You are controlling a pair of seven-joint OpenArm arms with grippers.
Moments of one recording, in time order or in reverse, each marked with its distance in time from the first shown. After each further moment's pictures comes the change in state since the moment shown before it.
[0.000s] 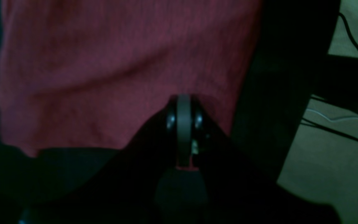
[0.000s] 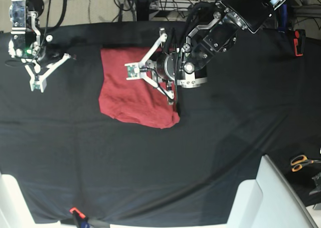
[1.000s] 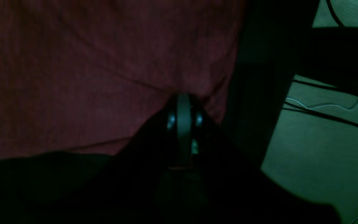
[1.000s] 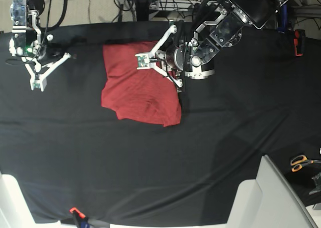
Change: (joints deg) left arm 1.8 -3.3 0.0 -3.7 -0.4 0.0 -4.1; right arm -0.6 -0.2 0.1 0.2 0.0 0.0 0.8
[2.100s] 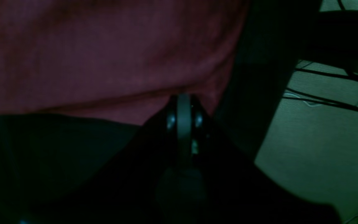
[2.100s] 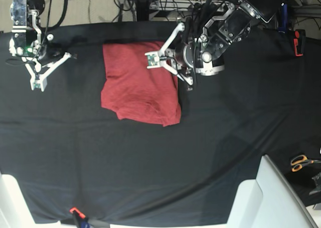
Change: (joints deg) left arm 4.0 -2.3 -3.8 3.9 0.4 -0.2 1.9; right arm 0.0 -0.2 0.0 0.2 0.0 0.0 -0.2
